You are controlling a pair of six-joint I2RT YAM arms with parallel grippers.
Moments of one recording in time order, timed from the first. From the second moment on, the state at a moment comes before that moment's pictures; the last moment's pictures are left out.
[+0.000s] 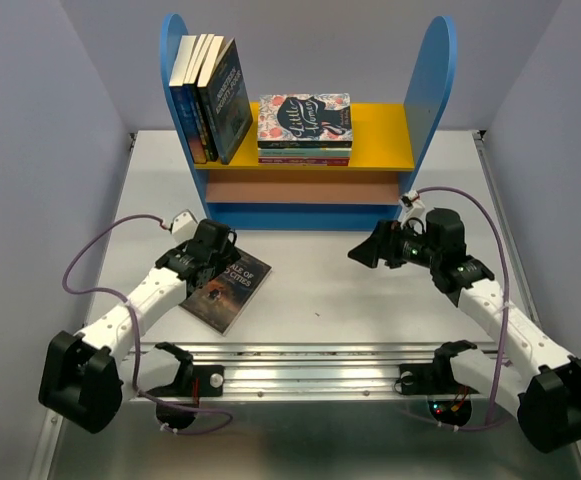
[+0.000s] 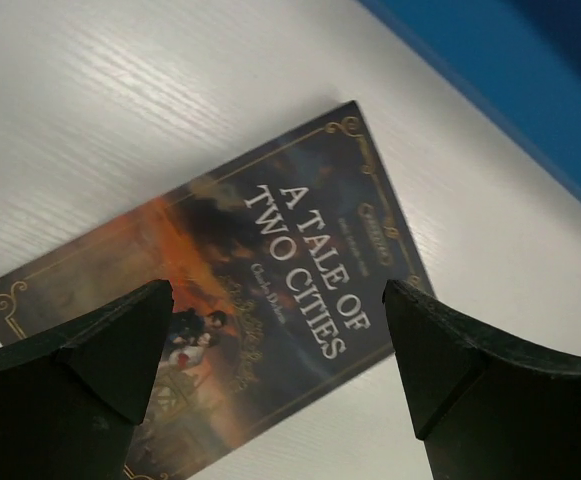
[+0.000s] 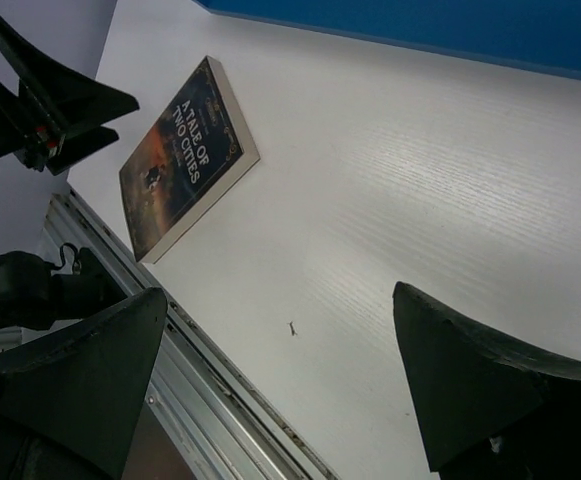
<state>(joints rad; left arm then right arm) -0.47 1.05 0.70 -0.56 -0.42 -0.97 0.29 0.97 0.62 -0.10 -0.58 0.50</state>
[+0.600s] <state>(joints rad) -0.33 1.22 0.61 -0.43 -0.47 -1.05 0.31 1.02 0.62 -0.15 -0.56 0.50</state>
